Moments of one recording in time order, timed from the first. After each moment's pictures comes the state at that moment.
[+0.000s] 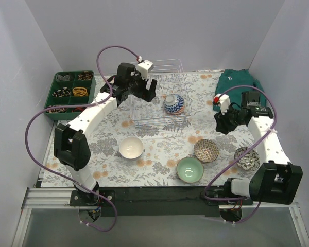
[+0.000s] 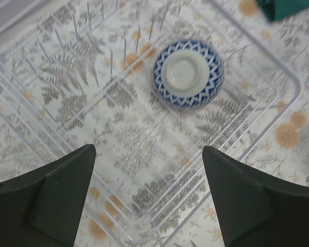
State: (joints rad) left arm -0.46 1.73 1.59 -0.37 0.24 0.07; right arm -0.06 1.29 1.09 -0.88 -0.58 -0.78
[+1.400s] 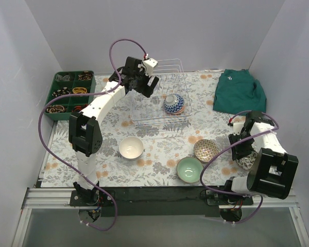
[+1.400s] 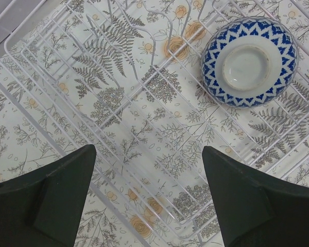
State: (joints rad) left arm -0.44 1.99 1.88 -0.58 0.12 0.21; right arm -0.26 1.33 0.83 -1.03 -0.12 -0.44
